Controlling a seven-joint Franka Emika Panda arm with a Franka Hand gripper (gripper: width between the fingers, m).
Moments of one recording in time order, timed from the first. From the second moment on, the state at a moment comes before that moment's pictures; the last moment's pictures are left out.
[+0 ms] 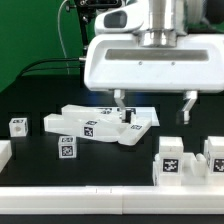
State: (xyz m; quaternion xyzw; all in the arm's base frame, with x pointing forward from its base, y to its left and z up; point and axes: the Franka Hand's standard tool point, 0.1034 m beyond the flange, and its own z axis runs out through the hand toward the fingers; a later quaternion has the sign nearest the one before) arm 0.610 0.026 0.096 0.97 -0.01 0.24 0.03
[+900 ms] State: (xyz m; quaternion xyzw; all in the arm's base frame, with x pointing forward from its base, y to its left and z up) arm 0.624 0.036 0.036 0.96 -0.01 0.27 0.04
